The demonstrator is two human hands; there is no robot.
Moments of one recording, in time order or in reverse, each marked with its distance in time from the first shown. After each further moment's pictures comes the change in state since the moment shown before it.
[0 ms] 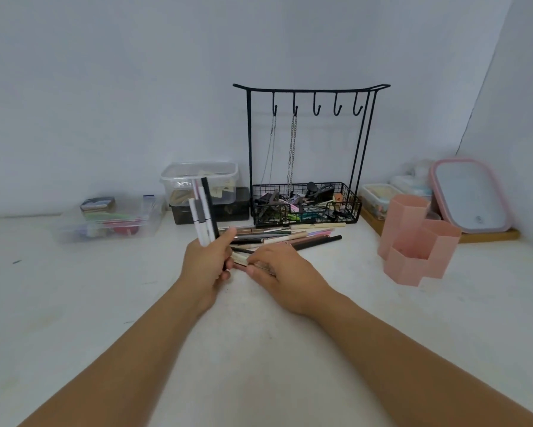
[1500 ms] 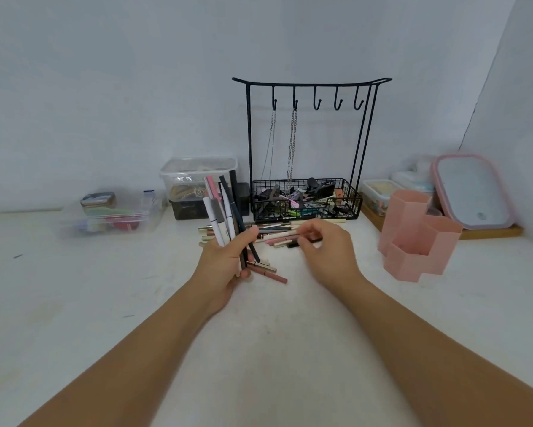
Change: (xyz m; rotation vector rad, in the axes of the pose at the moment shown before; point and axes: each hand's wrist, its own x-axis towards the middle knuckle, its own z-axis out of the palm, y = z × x) left_hand -0.026 0.004 0.019 -0.102 -0.134 -0.054; right_hand -0.010 0.024 -0.037 0.235 0.439 0.326
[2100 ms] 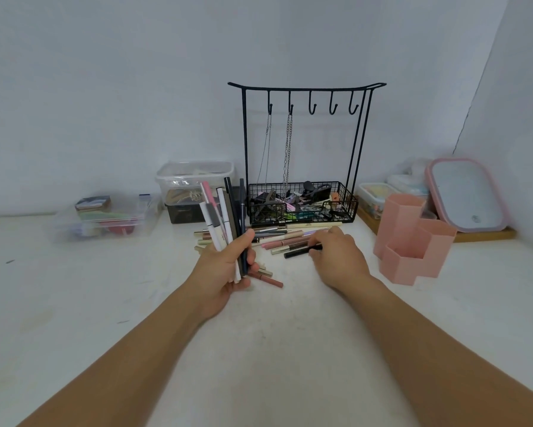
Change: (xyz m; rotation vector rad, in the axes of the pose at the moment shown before) left_hand -0.003 0.003 -0.004 0.055 -0.171 -0.041; right_hand 0.016 0.023 -0.013 -0.515 -0.188 0.086
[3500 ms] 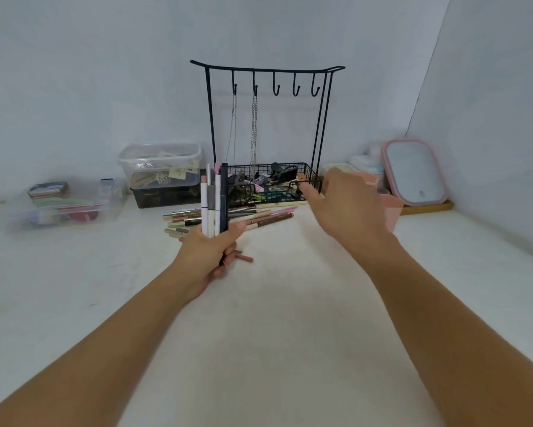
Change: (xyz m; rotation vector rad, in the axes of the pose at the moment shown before) left_hand -0.006 -0.013 0.014 0.141 -0.061 0.059; right_hand -0.049 -0.020 -0.104 -0.200 0.298 0.093
